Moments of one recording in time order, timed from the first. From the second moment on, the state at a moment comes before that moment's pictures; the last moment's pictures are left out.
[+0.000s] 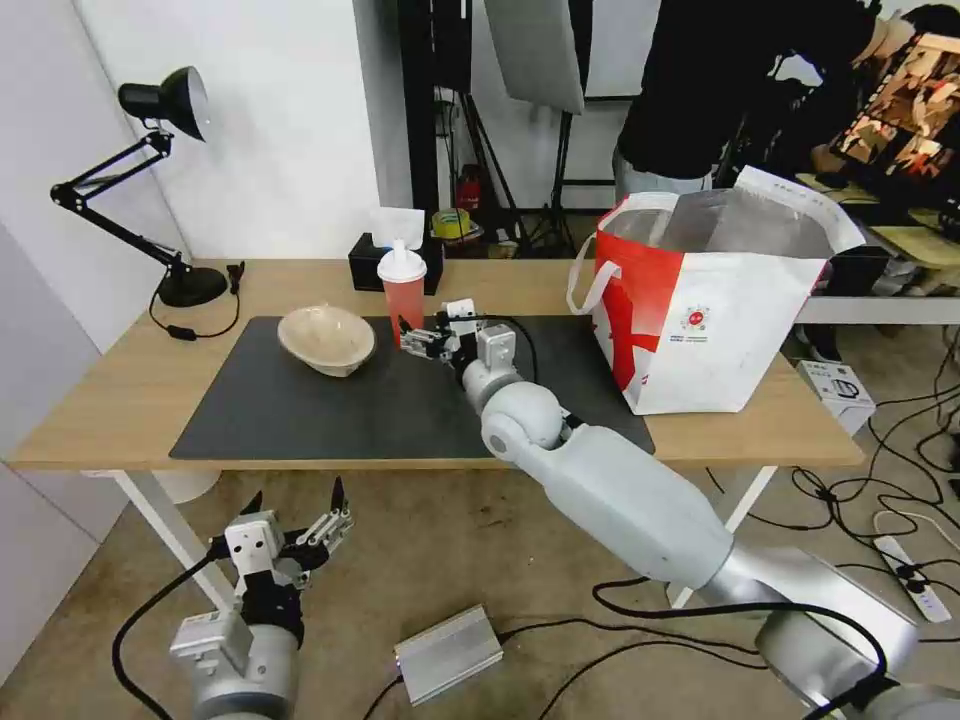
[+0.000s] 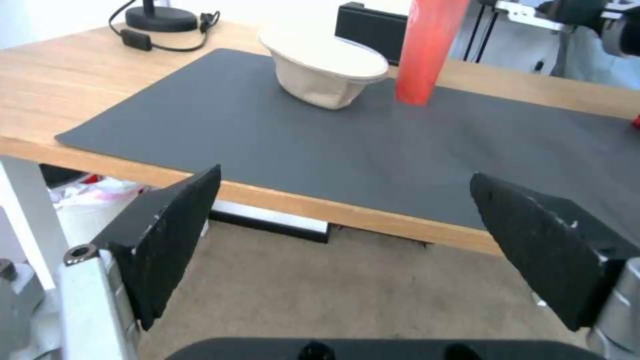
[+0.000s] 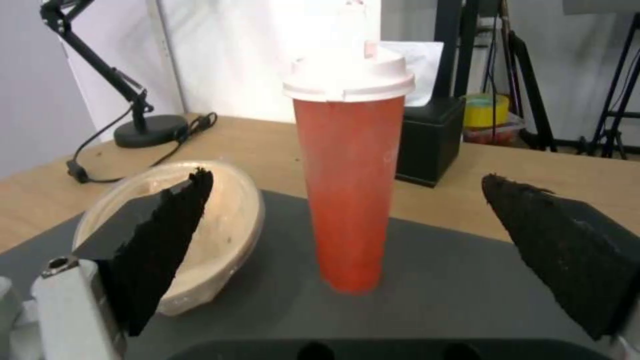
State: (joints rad) left arm 1.81 -1.43 -0.44 -2.44 -0.21 0.24 -0.33; right arm -0.33 1.32 -0.43 1.44 0.79 -0.17 0.40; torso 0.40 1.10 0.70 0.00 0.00
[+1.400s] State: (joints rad) left arm 1.82 -1.42 -0.42 -2.44 -0.19 0.23 -0.32; right arm -0.28 1.54 -0.36 1.11 0.69 -0.11 0.33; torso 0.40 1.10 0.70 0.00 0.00
